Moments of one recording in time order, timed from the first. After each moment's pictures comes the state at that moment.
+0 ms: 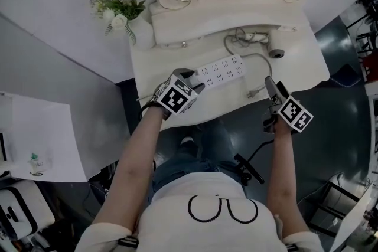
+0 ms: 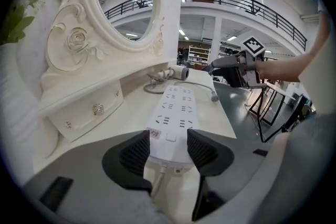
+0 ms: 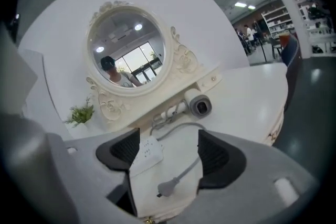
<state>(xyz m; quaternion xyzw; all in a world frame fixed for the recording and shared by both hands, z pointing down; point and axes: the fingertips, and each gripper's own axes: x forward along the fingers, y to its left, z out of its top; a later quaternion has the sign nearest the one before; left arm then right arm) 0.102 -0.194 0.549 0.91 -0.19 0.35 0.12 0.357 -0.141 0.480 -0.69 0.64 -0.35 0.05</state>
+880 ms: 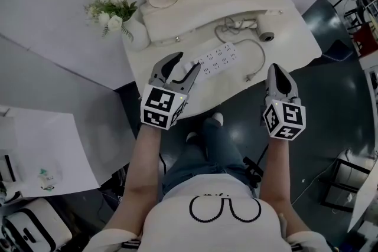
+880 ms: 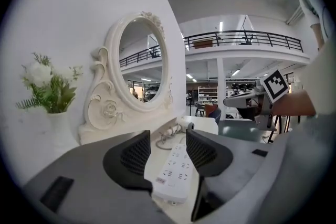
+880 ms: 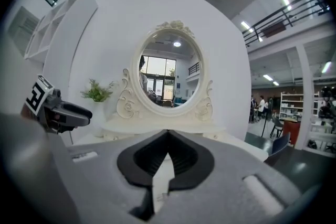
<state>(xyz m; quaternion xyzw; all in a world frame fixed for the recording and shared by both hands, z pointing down) 0.073 -0.185 0.383 0.95 -0.27 0.10 0.06 0.280 -0.098 0.349 -0.76 0.64 -0.05 -0.10</state>
